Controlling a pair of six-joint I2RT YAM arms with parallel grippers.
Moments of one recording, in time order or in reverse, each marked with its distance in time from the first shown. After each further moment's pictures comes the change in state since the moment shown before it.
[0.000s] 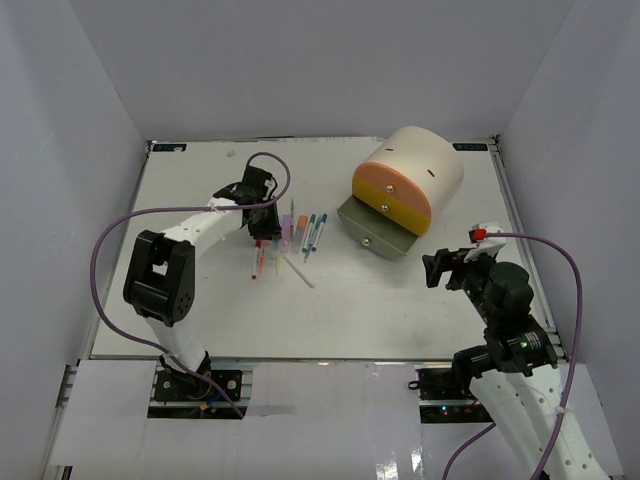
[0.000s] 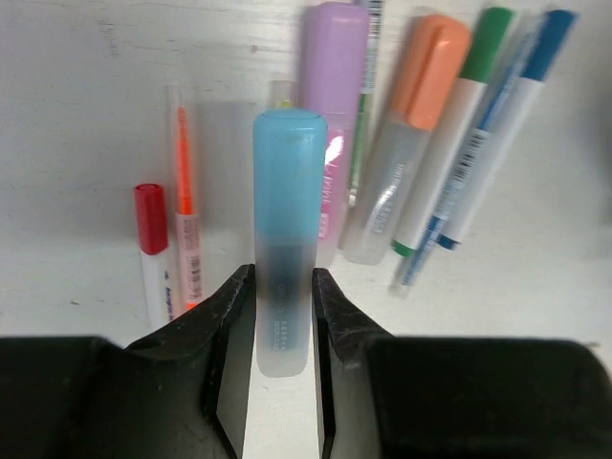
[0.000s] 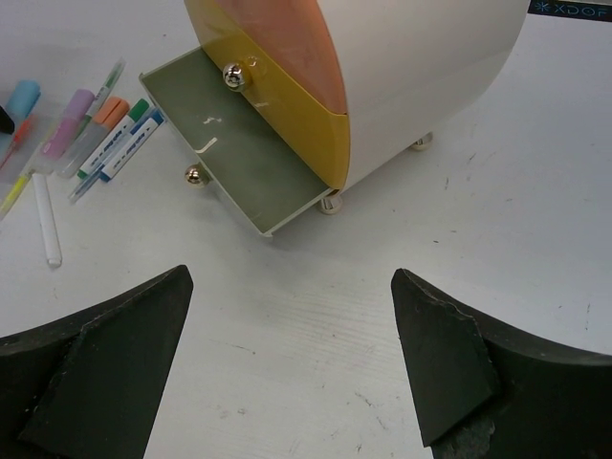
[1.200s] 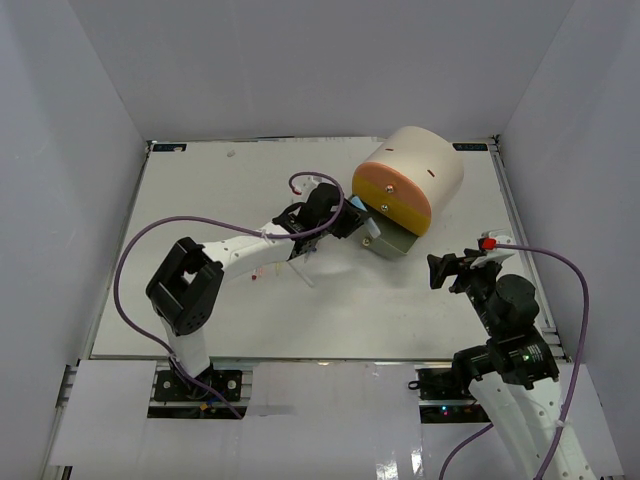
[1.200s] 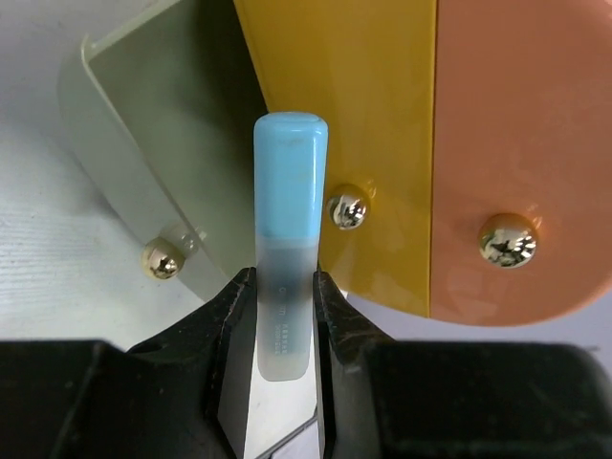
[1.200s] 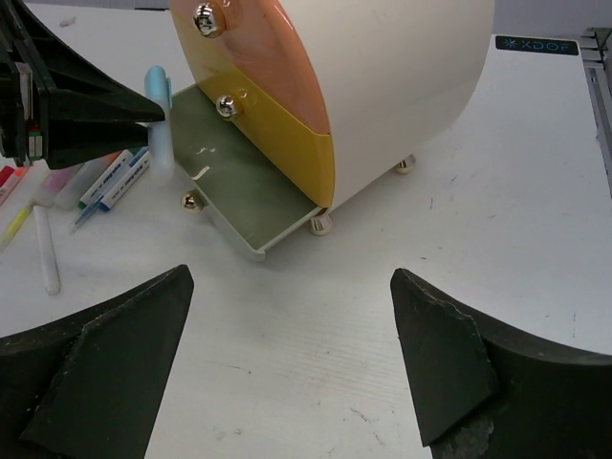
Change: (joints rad) left arm -0.420 0.005 0.002 0.545 -0.114 -0.911; right arm 0.001 -0.106 -0.039 0.026 0.039 0.010
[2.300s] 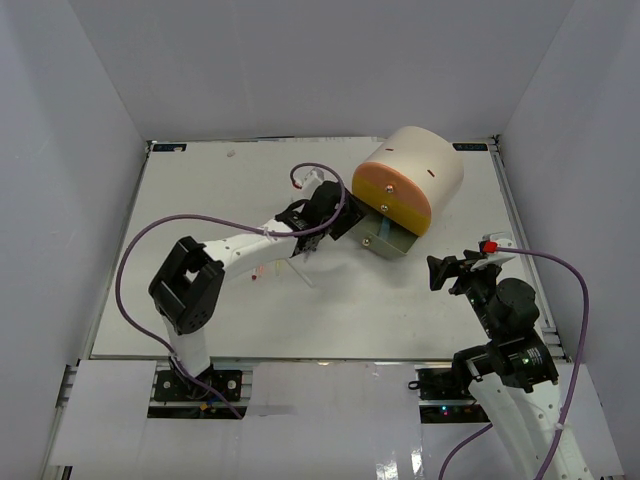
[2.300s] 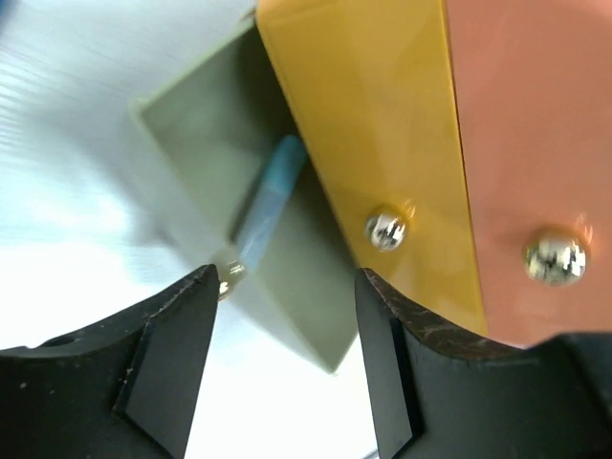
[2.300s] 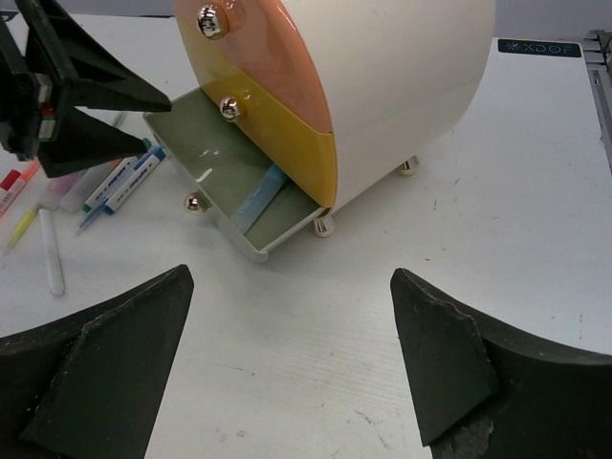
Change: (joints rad) left arm -0.008 0.042 0.058 -0.050 -0.114 0.097; right arm 0.004 -0.038 -0.026 0.012 0.000 0.010
